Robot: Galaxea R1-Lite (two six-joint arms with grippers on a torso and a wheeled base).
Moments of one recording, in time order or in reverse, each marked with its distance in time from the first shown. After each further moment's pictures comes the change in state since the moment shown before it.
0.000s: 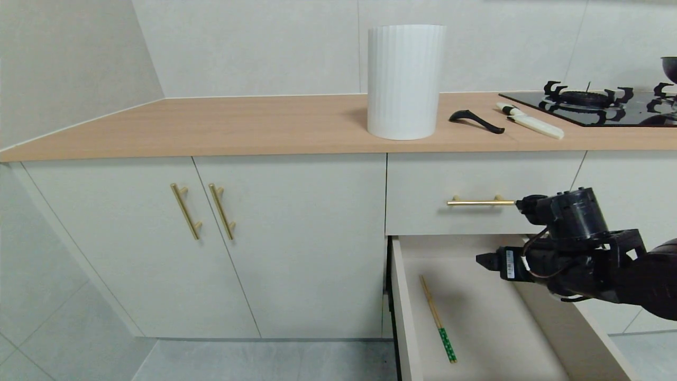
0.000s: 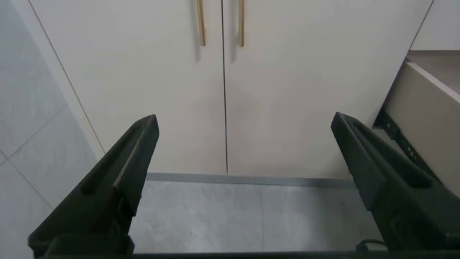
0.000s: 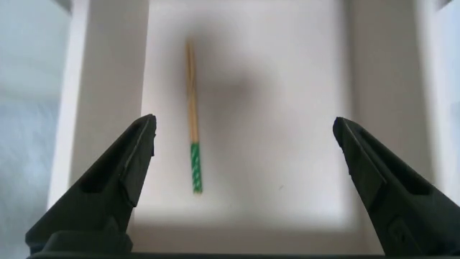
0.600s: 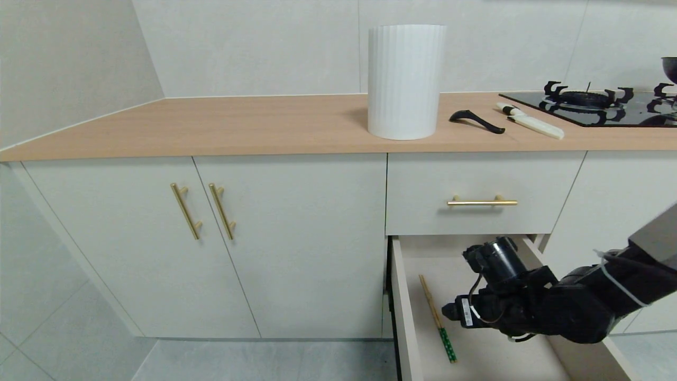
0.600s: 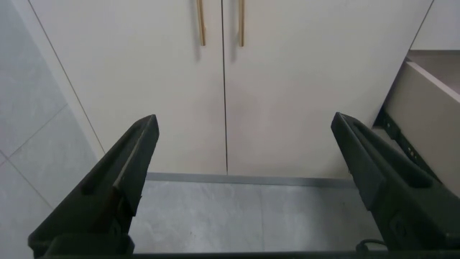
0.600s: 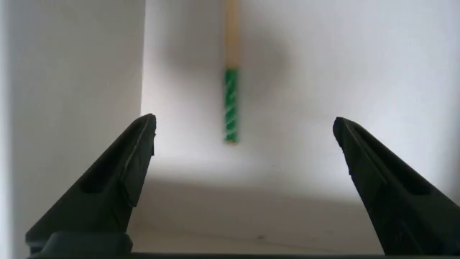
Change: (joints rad) left arm 0.000 0.000 0.000 0.000 0.000 0.000; right arm 0.136 0.258 -0.005 0.008 0.028 0.089
